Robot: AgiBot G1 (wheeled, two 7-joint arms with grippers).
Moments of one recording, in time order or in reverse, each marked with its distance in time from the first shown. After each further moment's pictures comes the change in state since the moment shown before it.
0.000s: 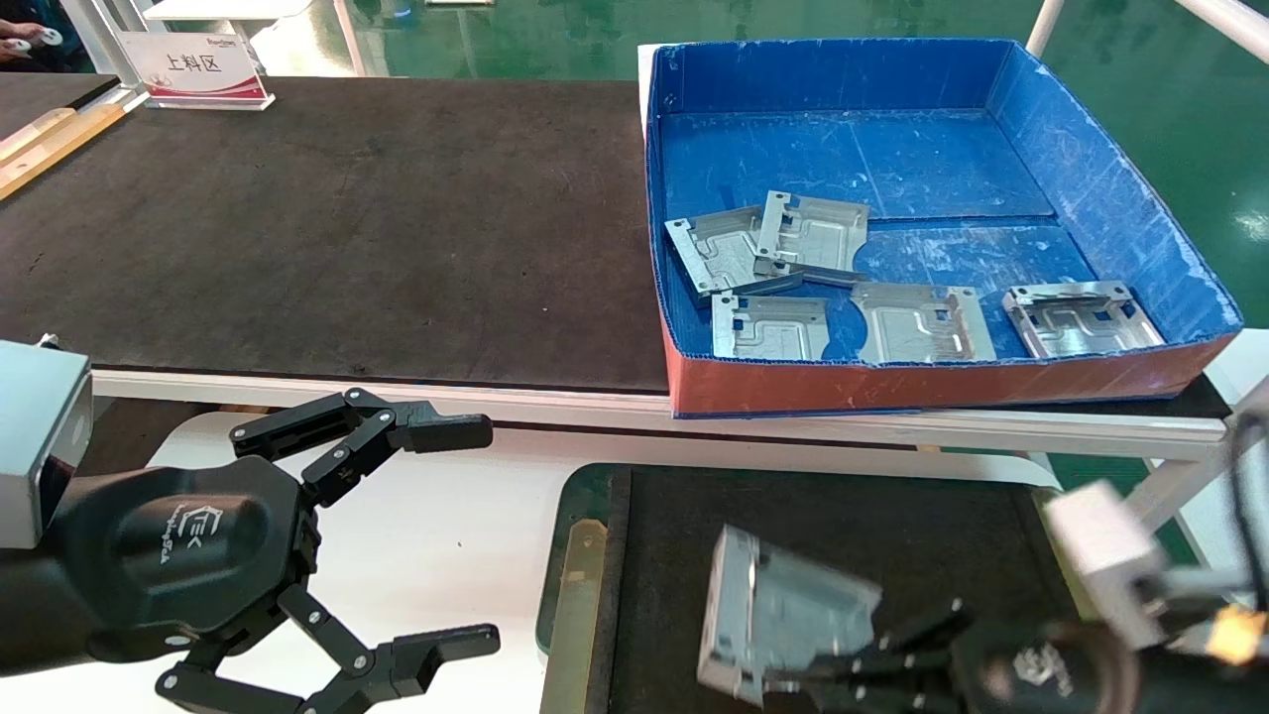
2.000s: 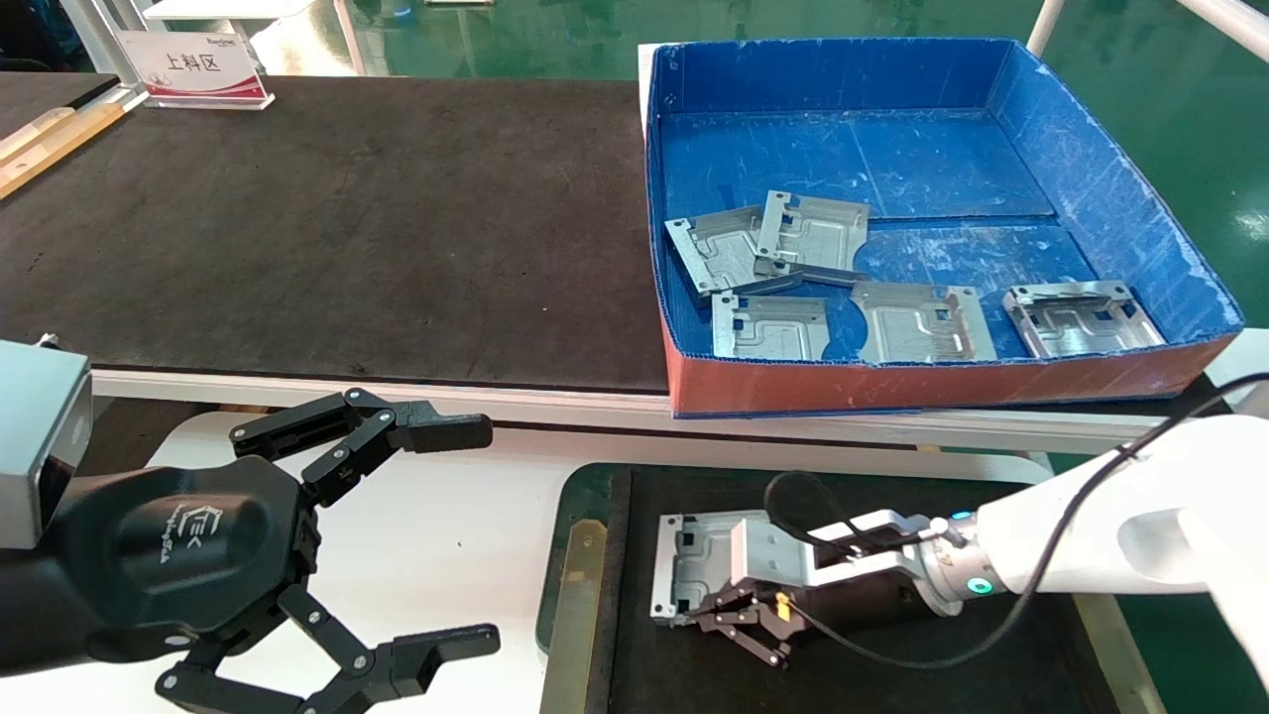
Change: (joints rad) left arm 0.000 0.000 0.000 0.000 0.000 0.000 0.000; right arm 0.350 -0.665 -0.300 -0.866 -0.497 0.198 -0.713
